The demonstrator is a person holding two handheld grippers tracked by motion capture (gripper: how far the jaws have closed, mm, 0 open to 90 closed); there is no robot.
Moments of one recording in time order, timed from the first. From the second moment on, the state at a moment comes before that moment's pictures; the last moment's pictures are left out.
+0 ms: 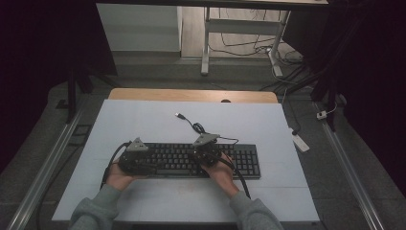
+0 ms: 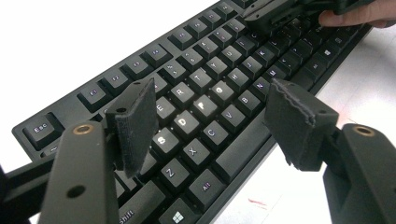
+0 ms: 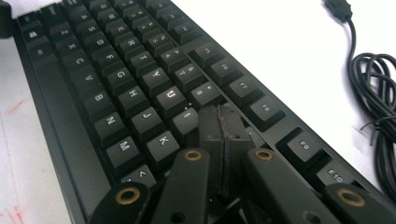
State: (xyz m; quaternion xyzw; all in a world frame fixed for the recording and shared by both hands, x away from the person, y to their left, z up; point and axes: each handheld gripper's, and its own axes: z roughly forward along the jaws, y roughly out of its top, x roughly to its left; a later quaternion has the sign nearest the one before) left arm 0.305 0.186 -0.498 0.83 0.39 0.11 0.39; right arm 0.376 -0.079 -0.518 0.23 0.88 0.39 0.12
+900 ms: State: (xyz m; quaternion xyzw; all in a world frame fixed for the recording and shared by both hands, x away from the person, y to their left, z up) left arm 0.307 0.188 -0.499 0.82 0.40 0.12 0.39; right arm 0.336 -0.180 -0.498 0.27 0.85 0.44 0.15
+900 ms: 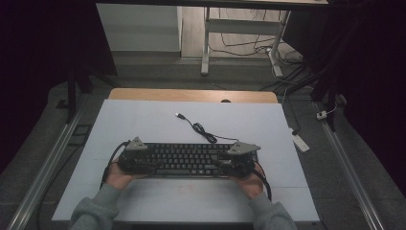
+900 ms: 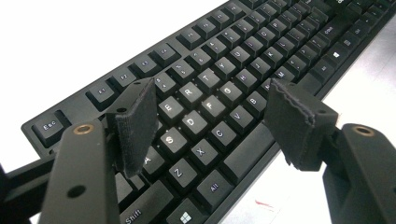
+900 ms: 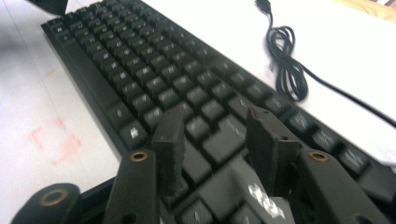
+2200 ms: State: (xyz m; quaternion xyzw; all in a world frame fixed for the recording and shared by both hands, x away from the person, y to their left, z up) left arm 0.314 0.145 -0.513 0.85 0.35 0.11 0.37; right arm 0.327 -0.198 -0.502 0.26 0.85 0.43 0.15
